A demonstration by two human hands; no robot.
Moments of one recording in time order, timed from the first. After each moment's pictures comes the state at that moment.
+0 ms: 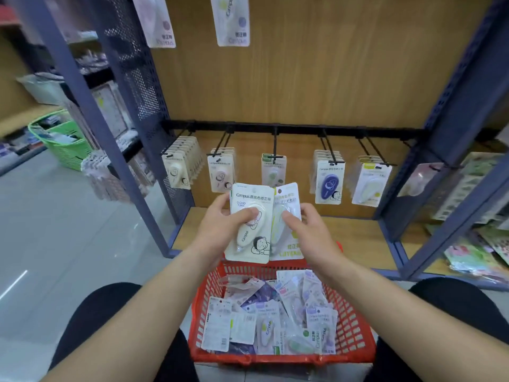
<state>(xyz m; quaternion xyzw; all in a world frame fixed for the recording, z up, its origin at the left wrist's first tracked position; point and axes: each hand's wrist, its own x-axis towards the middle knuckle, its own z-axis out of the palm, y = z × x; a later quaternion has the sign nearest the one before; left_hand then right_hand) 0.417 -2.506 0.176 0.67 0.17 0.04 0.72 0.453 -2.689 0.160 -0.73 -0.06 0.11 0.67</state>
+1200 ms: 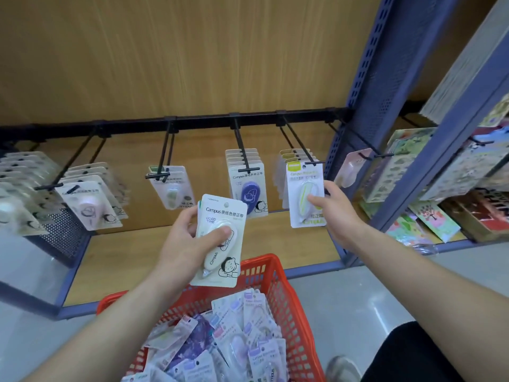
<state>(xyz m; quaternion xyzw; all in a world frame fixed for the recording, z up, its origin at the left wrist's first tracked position) 0.562 -2.603 0.124 0.69 0.12 -0.05 0.71 0.654 -2.879 0.100 -0.75 0.12 0.03 0.64</state>
